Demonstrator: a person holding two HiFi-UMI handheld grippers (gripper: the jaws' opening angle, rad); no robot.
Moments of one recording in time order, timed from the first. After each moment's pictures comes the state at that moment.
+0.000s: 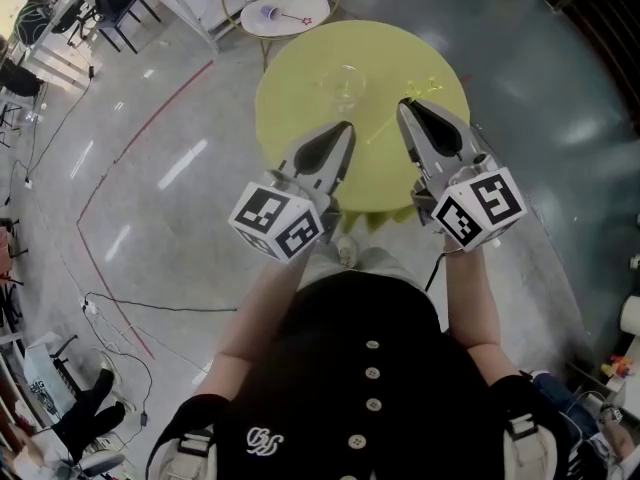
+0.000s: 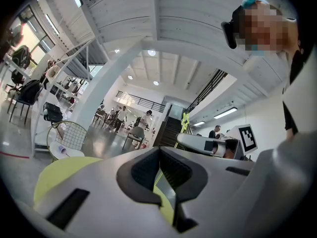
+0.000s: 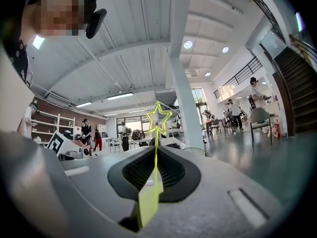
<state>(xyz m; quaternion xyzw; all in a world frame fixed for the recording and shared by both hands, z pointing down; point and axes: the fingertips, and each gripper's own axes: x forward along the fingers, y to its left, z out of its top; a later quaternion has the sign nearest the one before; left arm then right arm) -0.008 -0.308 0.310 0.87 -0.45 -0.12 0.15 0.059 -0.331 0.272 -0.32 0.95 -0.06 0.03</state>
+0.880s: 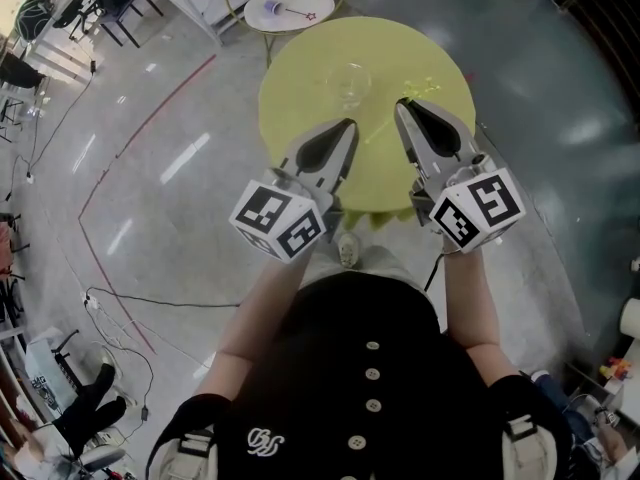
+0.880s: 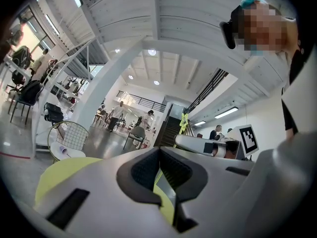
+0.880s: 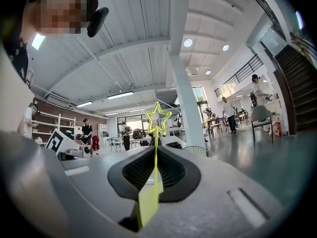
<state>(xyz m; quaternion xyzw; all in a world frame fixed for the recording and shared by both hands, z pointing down) -0.014 -0.313 0.308 0.87 -0.46 -0.12 0.15 0.048 -0.335 0.277 -0.32 0.95 -0.07 0.03</state>
